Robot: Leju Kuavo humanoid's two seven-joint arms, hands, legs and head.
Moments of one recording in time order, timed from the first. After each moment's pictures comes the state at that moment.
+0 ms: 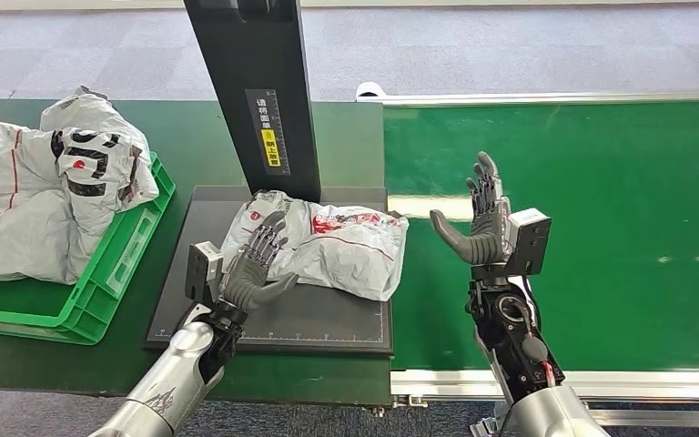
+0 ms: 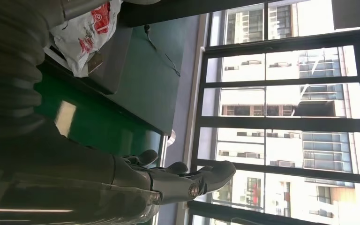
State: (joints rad) left arm -0.46 -0.05 -0.30 -0.86 0.25 -0.21 -0.56; right arm -0.52 -0.03 0.29 -0.90 -0.25 -0.12 -0.62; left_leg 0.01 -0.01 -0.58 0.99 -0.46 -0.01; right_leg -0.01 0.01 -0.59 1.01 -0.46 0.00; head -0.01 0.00
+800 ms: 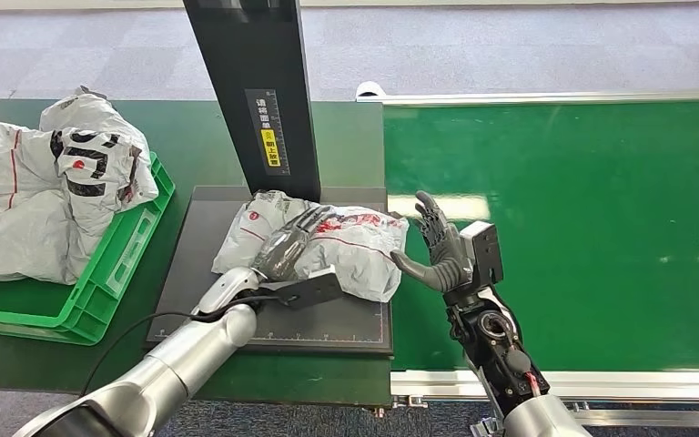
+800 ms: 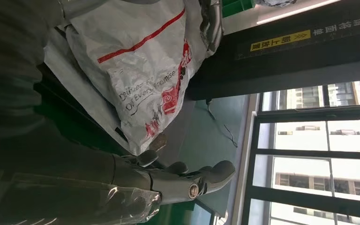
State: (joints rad) left arm -0.67 -0.05 -0.62 -0.73 -0.65 0.24 -0.27; right arm -0.51 -0.02 0.37 -0.80 -0.25 0.10 -0.48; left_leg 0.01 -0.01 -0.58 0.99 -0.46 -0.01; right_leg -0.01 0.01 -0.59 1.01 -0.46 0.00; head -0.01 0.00
